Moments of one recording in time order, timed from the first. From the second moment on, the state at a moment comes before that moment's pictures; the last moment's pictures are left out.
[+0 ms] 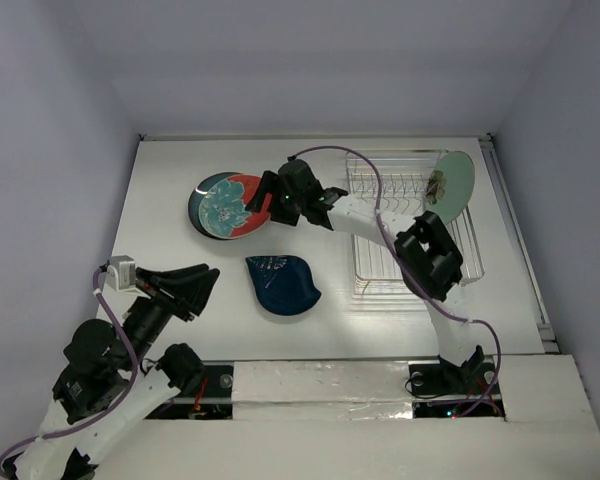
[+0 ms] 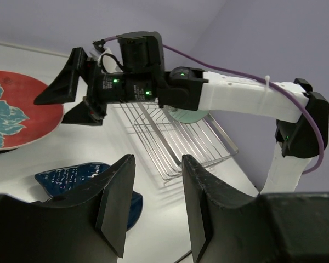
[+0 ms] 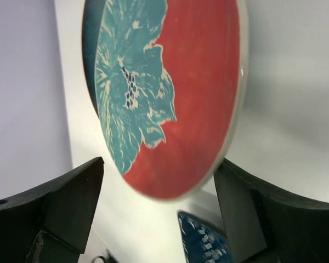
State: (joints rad) left arm -0.82 0.05 0.70 -0.50 -0.25 -0.53; right arm 0.77 2.19 1.74 -0.12 -0.09 0.99
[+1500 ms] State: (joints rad) left arm -0.82 0.05 0.69 -0.46 -0.25 -0.50; right arm -0.07 1.54 1.41 -0.58 0.46 0.22
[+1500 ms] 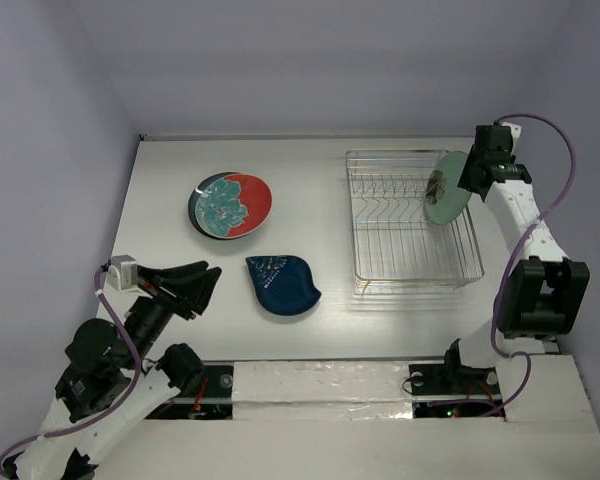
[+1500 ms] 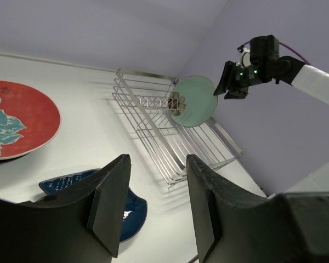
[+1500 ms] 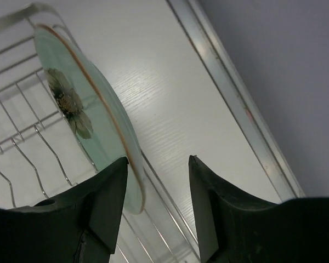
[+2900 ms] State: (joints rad) left arm -0.82 0.05 0.69 -0.46 -0.25 -0.50; right arm -0.05 1.41 1.66 -0.66 0.35 0.13
